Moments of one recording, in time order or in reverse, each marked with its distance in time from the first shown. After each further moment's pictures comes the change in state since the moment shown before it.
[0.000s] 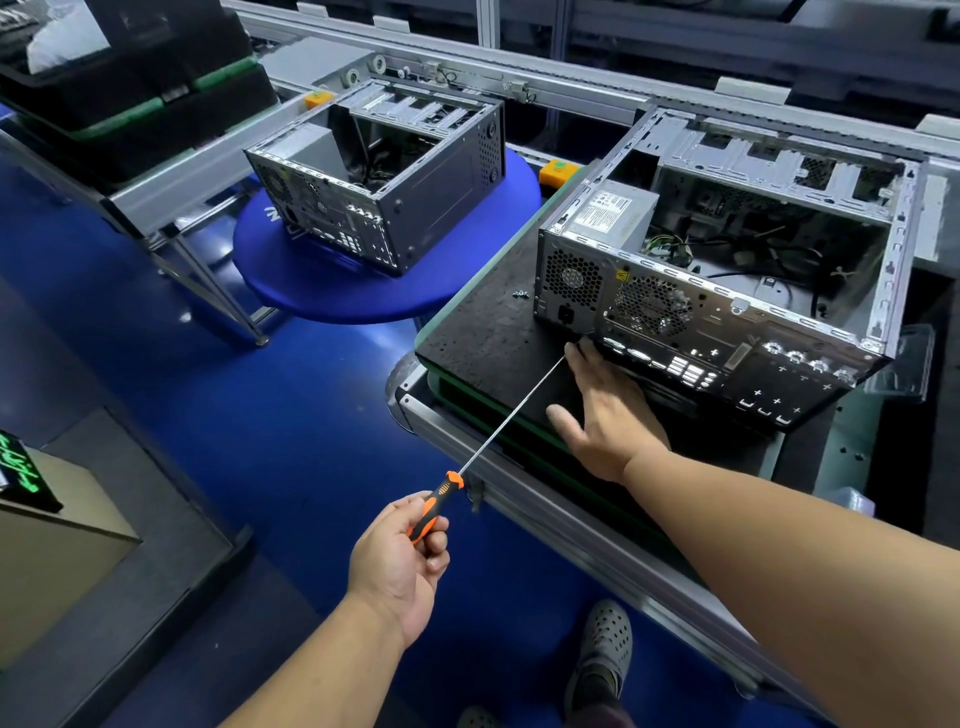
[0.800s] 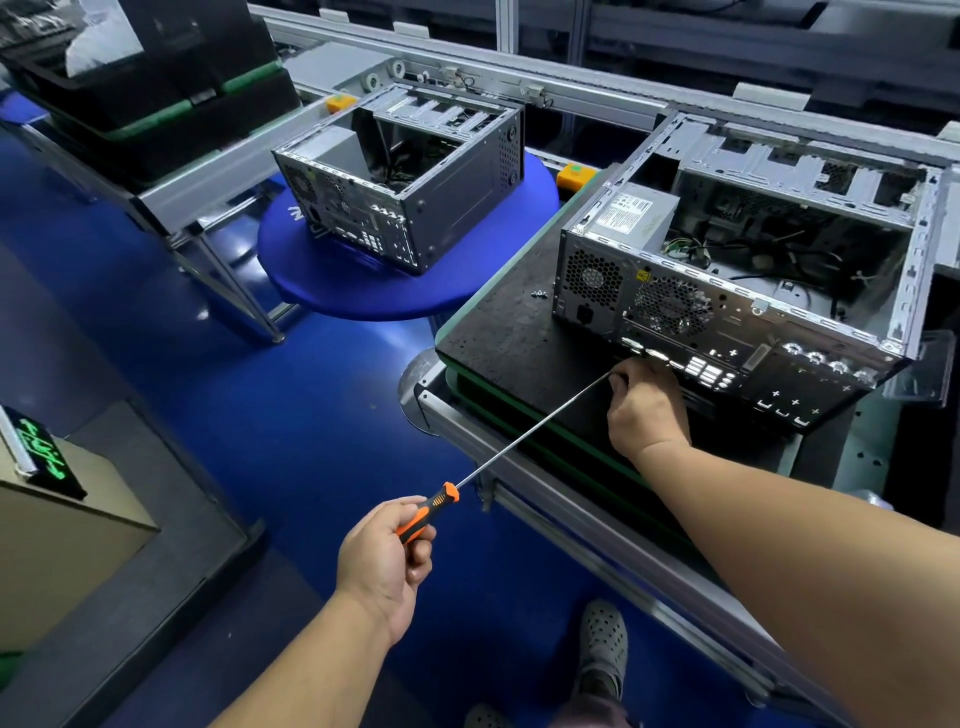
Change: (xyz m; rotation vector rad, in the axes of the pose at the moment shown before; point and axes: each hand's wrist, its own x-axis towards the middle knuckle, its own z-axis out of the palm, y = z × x) left_hand -0.005 0.016 -0.032 0.134 0.059 0.062; right_hand 0.007 0.000 -0.002 0.168 0.320 0.285
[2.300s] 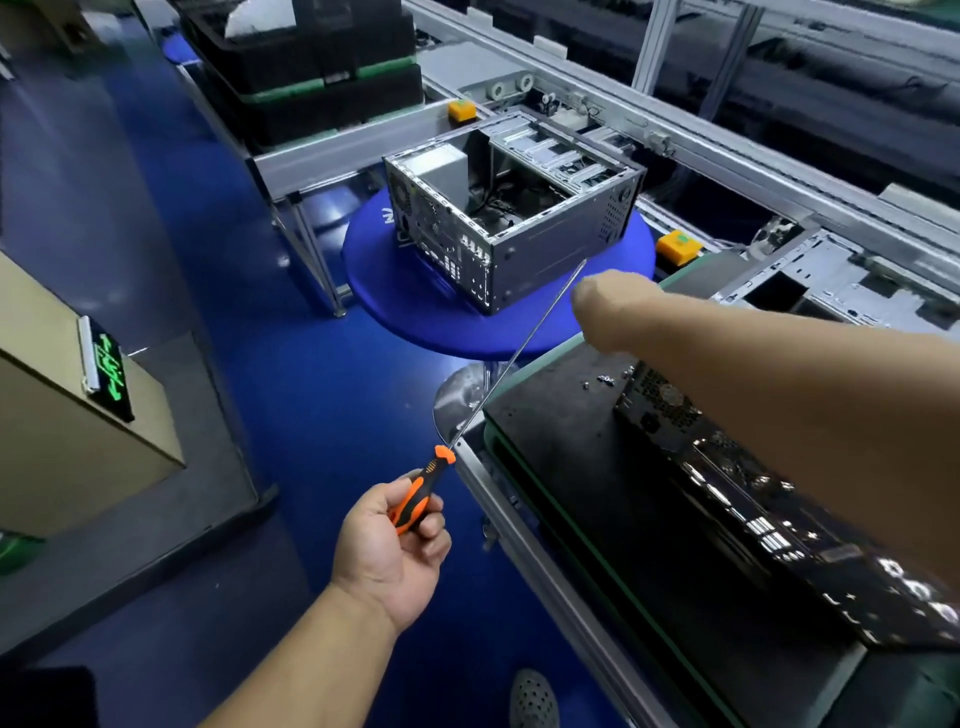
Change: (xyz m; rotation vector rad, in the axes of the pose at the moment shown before) left_hand 0.010 0.084 0.065 -0.599 0.027 -0.019; right_hand 0.201 -0.221 -0.031 -0.800 -0.574 -0.608
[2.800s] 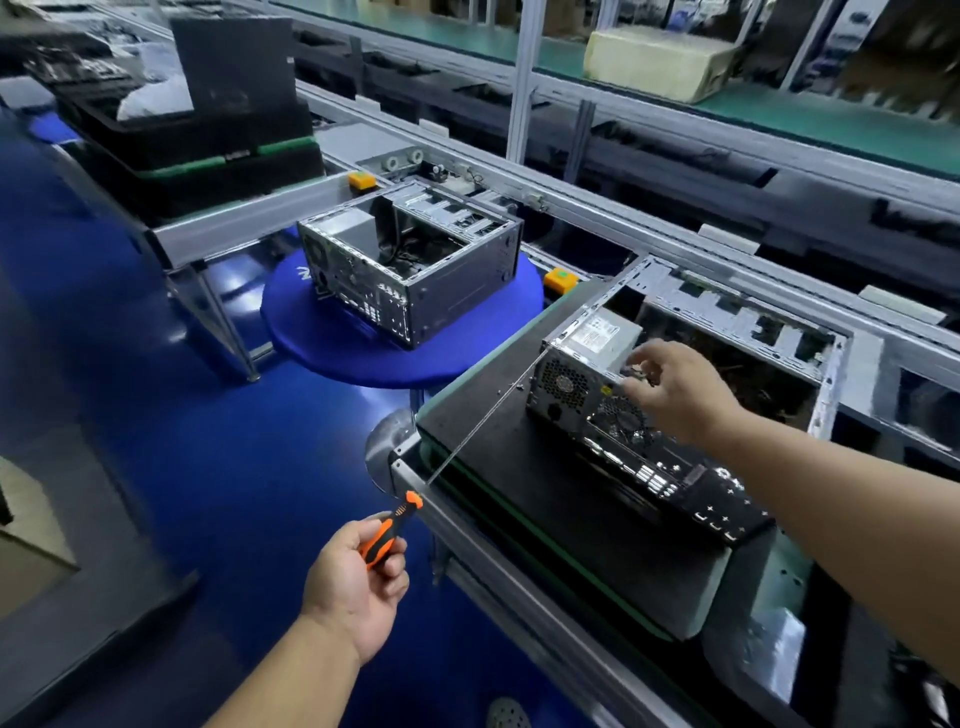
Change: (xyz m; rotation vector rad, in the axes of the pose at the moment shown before) left_hand -0.027 -0.015 -0.034 0.247 -0.114 -0.024; right_hand -0.203 0.096 0.074 0.640 0.437 0.315
